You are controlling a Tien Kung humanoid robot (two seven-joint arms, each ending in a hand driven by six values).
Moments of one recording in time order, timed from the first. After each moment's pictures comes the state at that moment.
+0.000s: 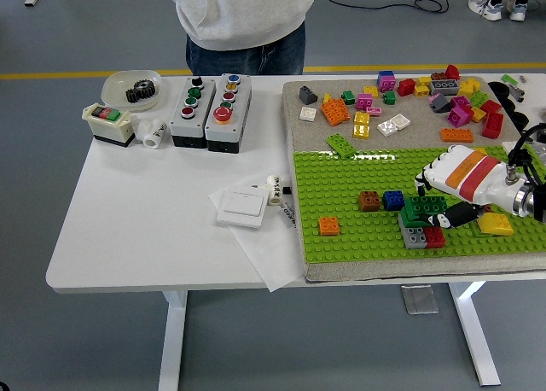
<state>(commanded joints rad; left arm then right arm) -0.21 0.12 -0.68 -0.26 1.26 -0.01 0.35 0.86 -0.74 0.31 1.19 -2.09 -0.22 0.23</state>
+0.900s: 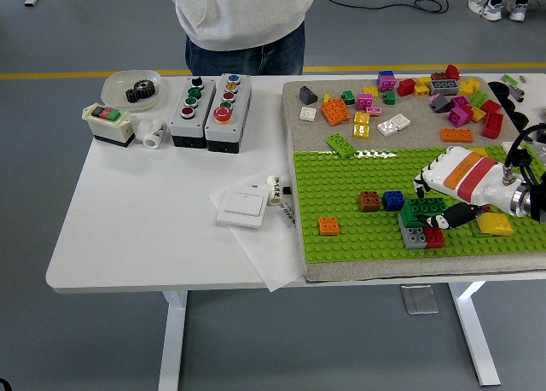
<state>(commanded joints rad) -0.22 0.12 -0.67 -0.26 1.25 -0.01 0.35 0.87 -0.72 0.29 1.16 -2.09 -0.23 0.24</state>
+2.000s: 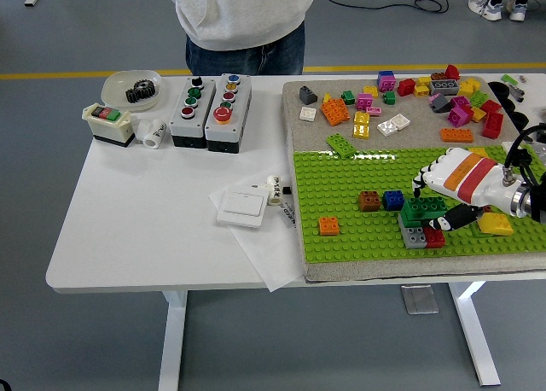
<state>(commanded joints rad) -0.22 0.12 -0.68 -0.26 1.27 -0.01 0.35 0.86 -0.72 0.30 1.16 -2.10 -0.23 0.26</state>
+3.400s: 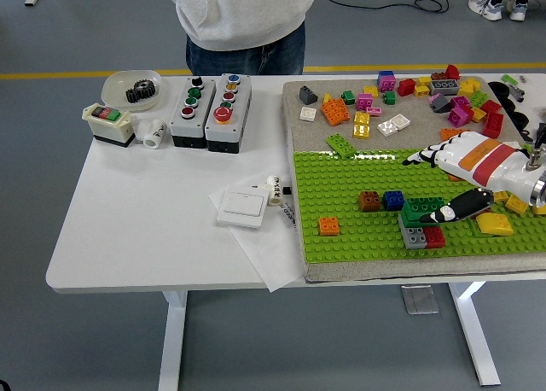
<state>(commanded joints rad) -0.22 0.12 -0.67 -0.26 1.27 0.00 0.35 0.69 -0.80 0.63 1.35 -1.91 -0.07 0.28</state>
